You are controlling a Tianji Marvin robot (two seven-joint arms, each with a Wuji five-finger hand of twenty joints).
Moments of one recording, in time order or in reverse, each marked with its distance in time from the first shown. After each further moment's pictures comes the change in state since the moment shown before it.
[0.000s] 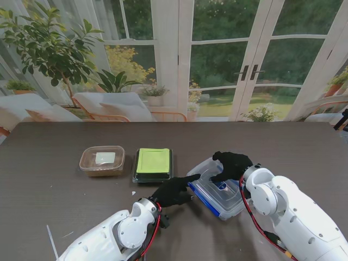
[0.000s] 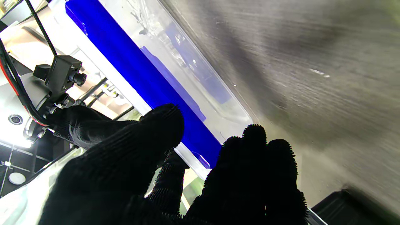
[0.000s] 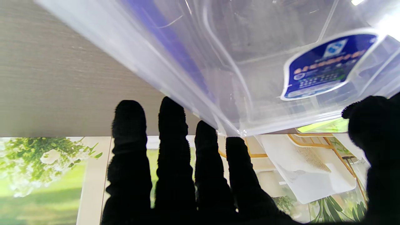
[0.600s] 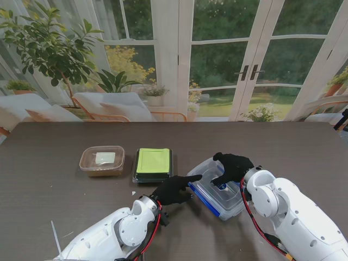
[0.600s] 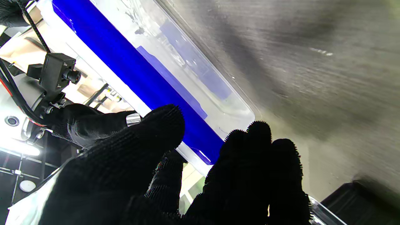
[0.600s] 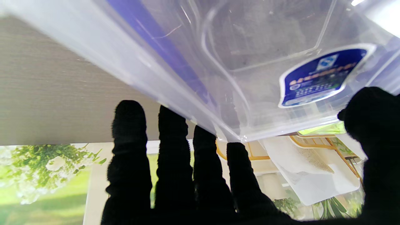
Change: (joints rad) left arm -0.034 -0.005 0.025 0.039 0.033 -0.027 0.027; right arm -0.022 0.002 0.014 -0.014 0.011 0.011 0.011; left_hand 0.000 0.000 0.001 0.000 0.084 -0.031 -0.005 0.006 0.075 0.019 0.052 0.060 0.008 0.067 0.088 0.065 -0.003 0.066 0.081 0.054; right_hand 0.047 -0.050 -0.001 0.003 -0.063 -0.001 -0.008 0.006 -0.004 0.025 -0.043 -0.001 0.000 0.000 0.000 0.001 0.000 0.000 0.000 0.000
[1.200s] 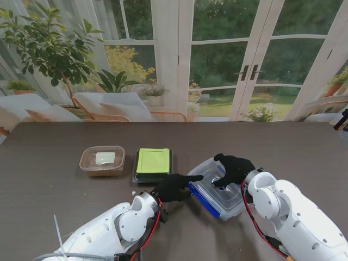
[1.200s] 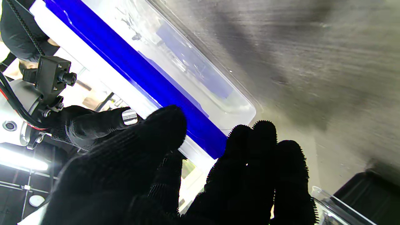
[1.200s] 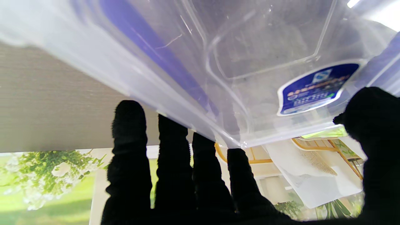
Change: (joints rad) left arm -0.045 0.005 0.026 0.025 0.028 -0.019 -0.018; right arm -0.021 0.004 0.012 -0.014 0.006 0.009 0.012; left_hand 0.024 0.002 -0.003 0.000 0.051 -0.014 -0.002 -0.001 0.057 0.030 0.050 0.078 0.001 0.055 0.059 0.082 -0.021 0.074 0.048 0.045; right_hand 0.001 0.000 0.000 0.000 -0.063 0.001 -0.026 0.000 -0.039 0.014 -0.011 -0.002 -0.001 0.000 0.000 0.000 0.000 0.000 0.000 0.000
